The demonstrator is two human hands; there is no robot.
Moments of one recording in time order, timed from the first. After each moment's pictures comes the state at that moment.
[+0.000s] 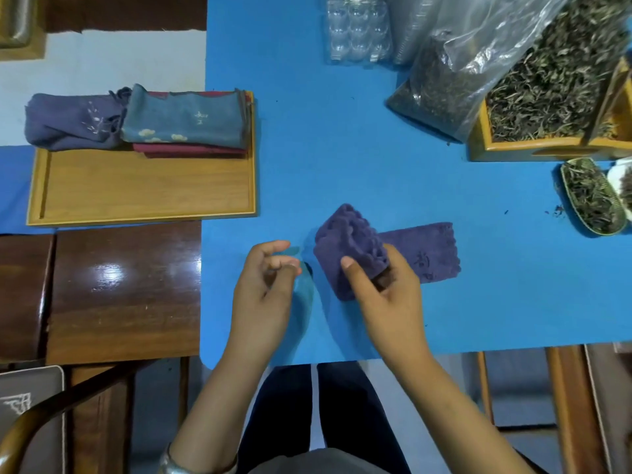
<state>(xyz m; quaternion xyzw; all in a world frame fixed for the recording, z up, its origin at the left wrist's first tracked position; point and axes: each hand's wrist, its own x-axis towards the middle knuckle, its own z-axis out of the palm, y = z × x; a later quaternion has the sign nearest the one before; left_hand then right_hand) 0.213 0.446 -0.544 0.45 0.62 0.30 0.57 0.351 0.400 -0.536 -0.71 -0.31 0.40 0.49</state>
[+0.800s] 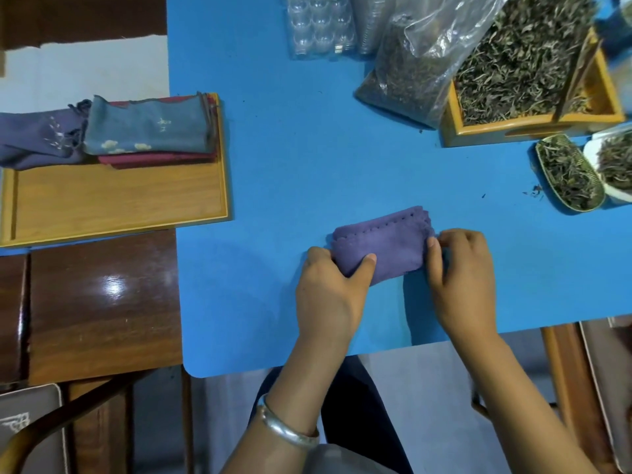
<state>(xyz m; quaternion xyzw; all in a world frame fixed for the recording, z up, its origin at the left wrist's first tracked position) 0.313 0.428 -0.553 0.55 0.69 0.13 0.45 0.465 0.371 -0.566 -0.85 -0.45 0.14 0.23</state>
